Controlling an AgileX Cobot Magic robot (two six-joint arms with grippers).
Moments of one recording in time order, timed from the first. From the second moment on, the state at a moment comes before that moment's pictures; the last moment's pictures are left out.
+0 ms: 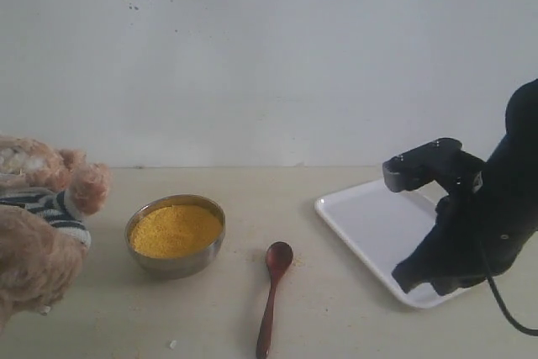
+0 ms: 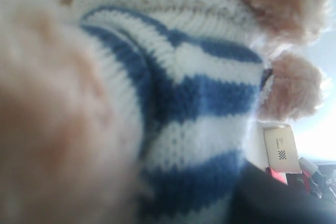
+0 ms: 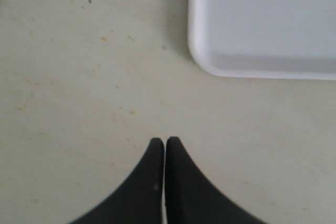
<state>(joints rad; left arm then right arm) 0.45 1.60 -0.49 -1.74 1.06 1.37 0.37 1.56 -1.02 0.02 0.77 -0.17</state>
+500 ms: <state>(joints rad) 0.45 1.60 -0.49 -1.74 1.06 1.39 0.65 1.61 -1.02 0.26 0.56 -0.14</state>
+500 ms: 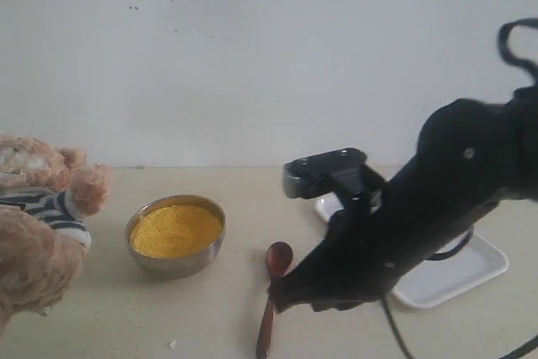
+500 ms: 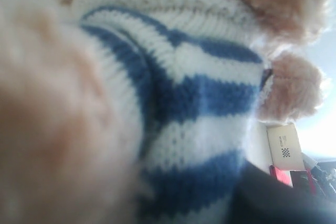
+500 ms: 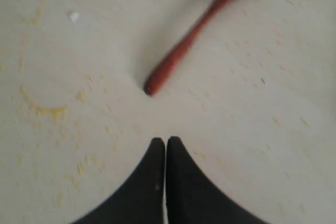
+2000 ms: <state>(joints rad) 0.45 1.60 -0.49 -1.74 1.06 1.39 0.73 2.02 -1.03 0.17 -0.03 -0.11</state>
